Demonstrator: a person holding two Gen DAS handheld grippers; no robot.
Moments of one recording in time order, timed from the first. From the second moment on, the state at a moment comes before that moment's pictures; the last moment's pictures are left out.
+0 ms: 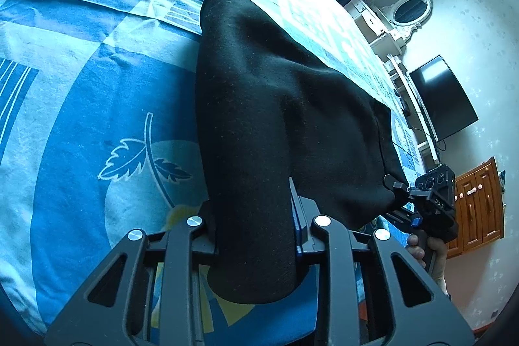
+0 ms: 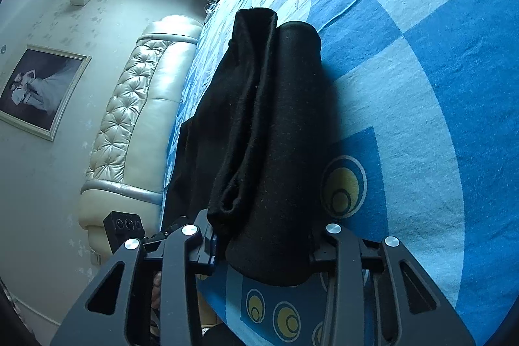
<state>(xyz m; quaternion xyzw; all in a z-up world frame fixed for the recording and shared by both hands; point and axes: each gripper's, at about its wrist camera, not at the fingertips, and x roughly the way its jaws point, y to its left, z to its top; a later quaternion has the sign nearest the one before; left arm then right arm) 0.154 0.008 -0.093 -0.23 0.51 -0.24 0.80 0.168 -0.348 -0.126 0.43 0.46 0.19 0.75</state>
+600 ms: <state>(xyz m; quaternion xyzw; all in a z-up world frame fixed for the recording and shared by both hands) 0.153 0.009 -0.097 -0.23 0.50 -0.25 0.80 0.160 -0.348 -0.137 0.45 0.46 0.20 0.74</state>
